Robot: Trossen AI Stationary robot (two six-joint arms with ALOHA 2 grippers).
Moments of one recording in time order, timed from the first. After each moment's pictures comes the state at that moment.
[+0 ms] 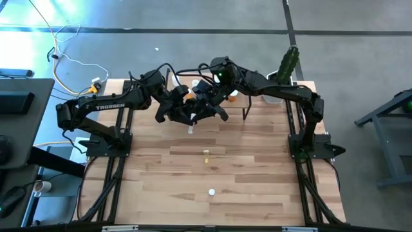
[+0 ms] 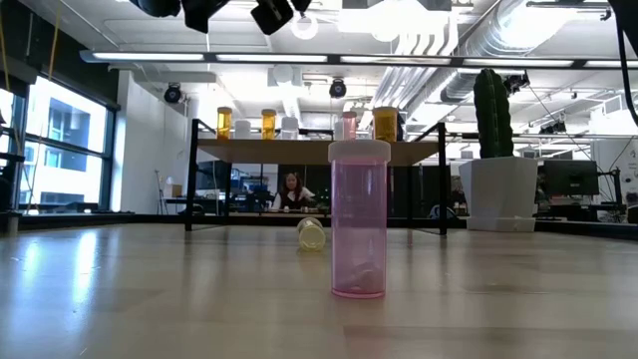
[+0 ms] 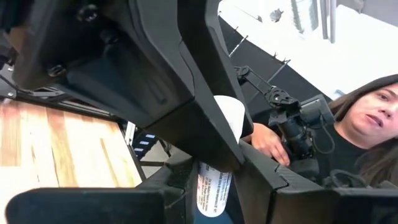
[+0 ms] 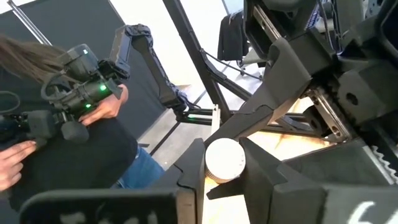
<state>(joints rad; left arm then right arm) 0.49 1.34 0.99 0.47 1.10 -0.79 -0.25 1.86 1.90 -0.41 -0.96 0.09</state>
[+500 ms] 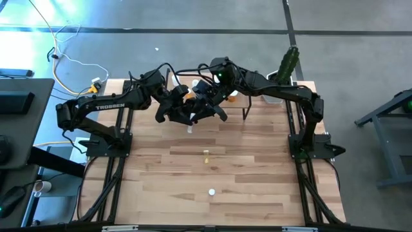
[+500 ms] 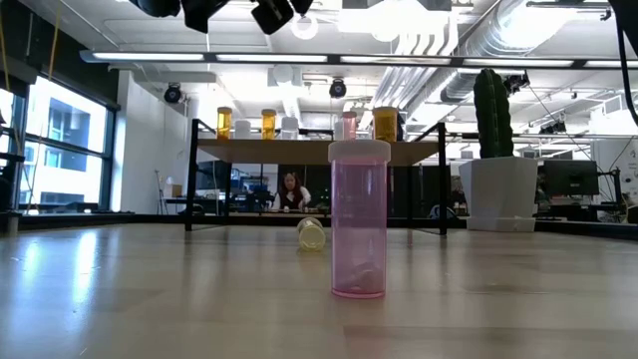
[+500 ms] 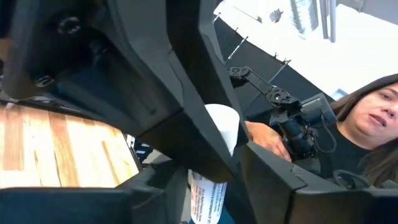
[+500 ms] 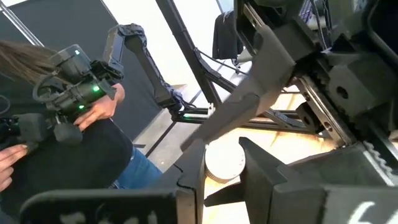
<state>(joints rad) 0.49 1.34 0.99 0.47 1.10 -0.77 -0.25 1.86 1.90 -0.41 -0.94 0.10</state>
